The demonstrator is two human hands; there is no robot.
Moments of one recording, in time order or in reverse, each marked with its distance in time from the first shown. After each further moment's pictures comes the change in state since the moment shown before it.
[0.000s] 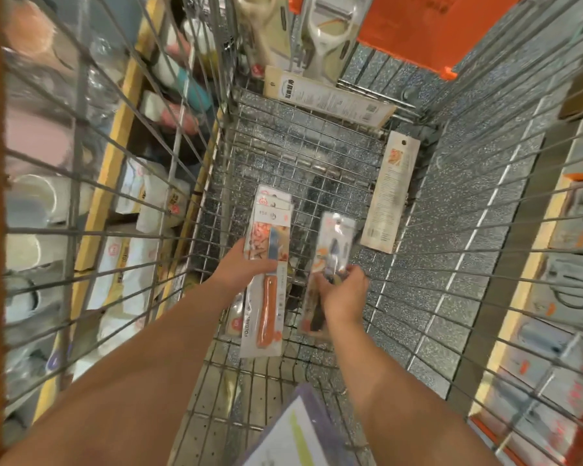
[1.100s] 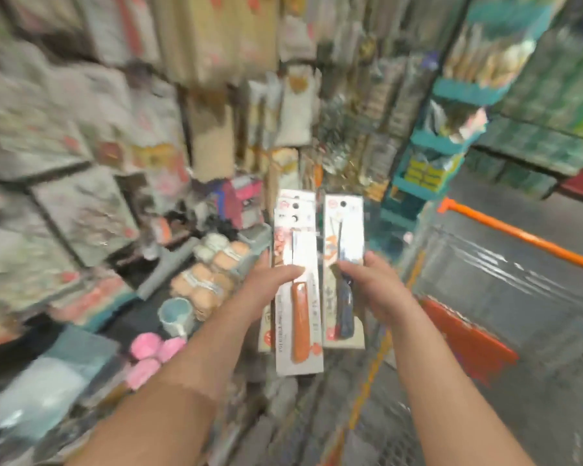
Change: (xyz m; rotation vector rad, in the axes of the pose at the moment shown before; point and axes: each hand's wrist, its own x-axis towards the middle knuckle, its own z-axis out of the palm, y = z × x) left_hand -0.485 0.140 -0.255 -0.346 0.392 0.920; right_hand -0.486 -0.330 -0.118 0.352 -0.747 -1.035
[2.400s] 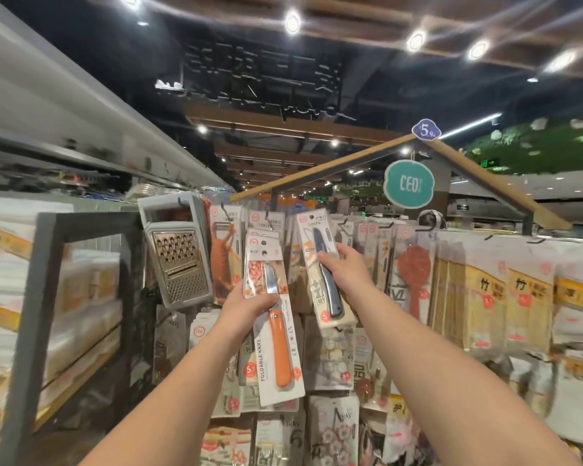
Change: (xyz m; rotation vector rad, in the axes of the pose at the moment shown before) left_hand -0.176 0.270 -0.306 0.035 0.915 0.613; right_hand 0.010 -0.337 0.418 -0.111 -0.612 -0.702
